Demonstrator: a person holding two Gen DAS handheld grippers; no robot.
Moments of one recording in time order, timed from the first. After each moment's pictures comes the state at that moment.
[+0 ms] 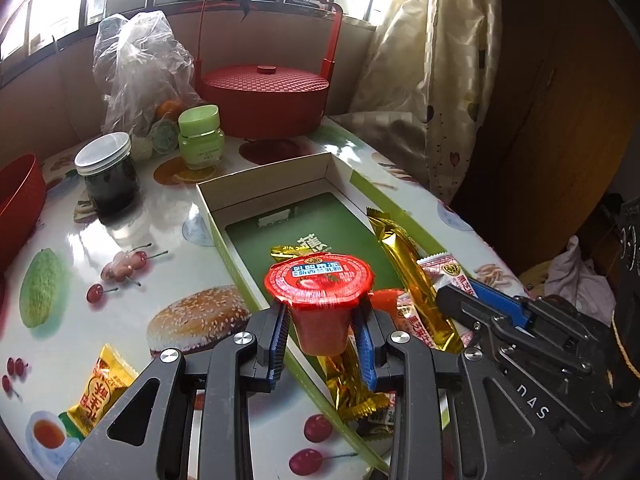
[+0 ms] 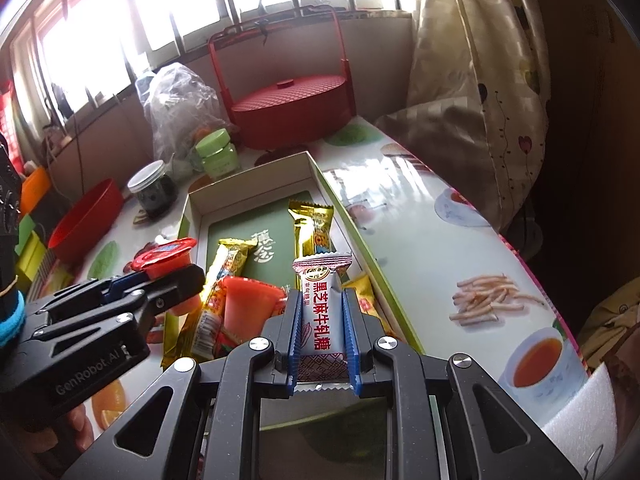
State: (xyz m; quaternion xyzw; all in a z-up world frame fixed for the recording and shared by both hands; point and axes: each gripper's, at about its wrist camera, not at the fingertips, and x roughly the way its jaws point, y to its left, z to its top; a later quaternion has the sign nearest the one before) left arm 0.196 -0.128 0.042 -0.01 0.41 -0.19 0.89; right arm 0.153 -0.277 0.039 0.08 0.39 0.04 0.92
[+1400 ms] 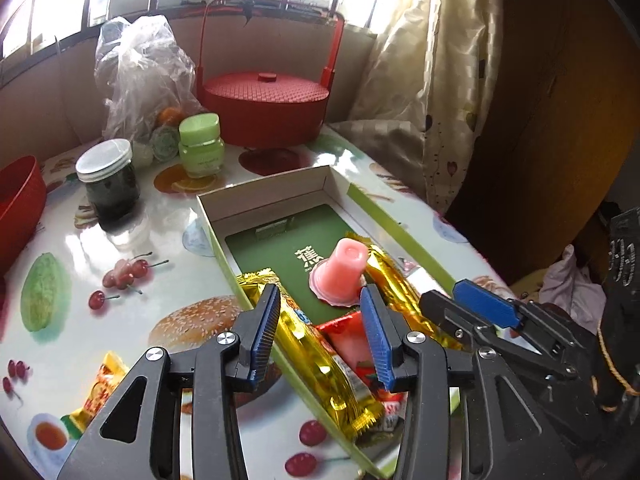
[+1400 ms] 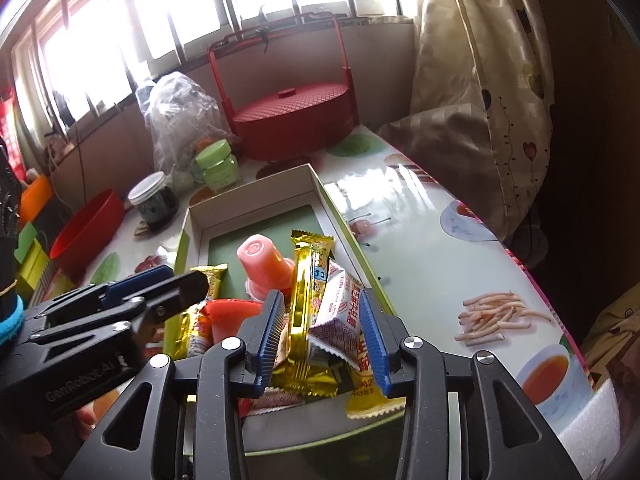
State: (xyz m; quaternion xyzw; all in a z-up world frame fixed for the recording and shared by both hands) left arm 0.194 -0.122 0.056 -0.03 0.40 -0.20 0.90; right arm 0.159 -0.281 0.042 0.09 0.38 0.04 0.92
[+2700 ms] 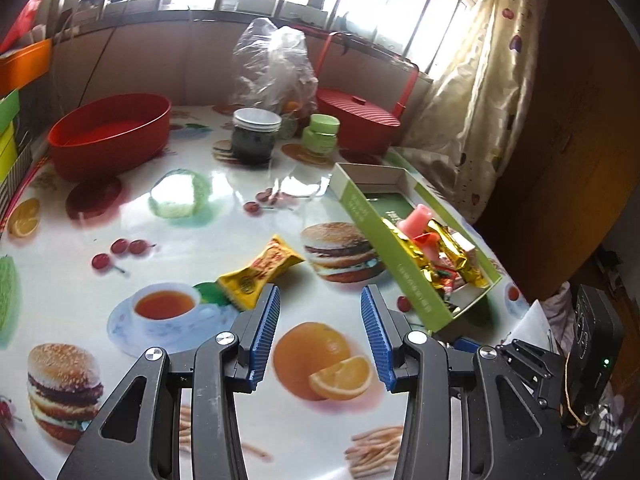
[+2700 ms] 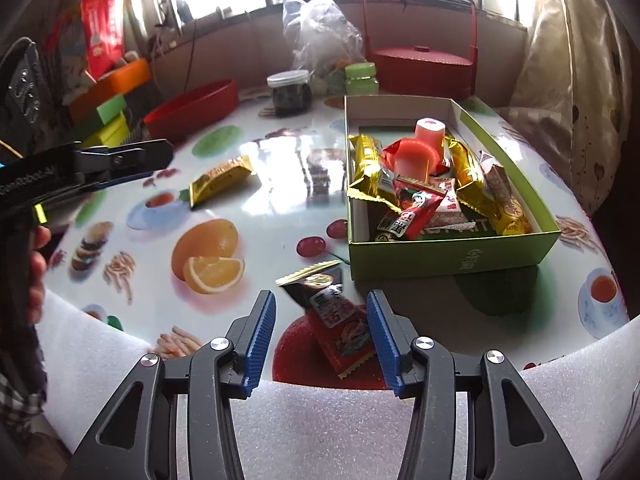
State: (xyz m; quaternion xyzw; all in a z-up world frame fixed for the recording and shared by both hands) left arm 0.086 0.016 0.062 -0.11 0.38 -0.13 0.91; right arm 0.056 -0.195 0.021 -0.01 0.42 0.19 0.89
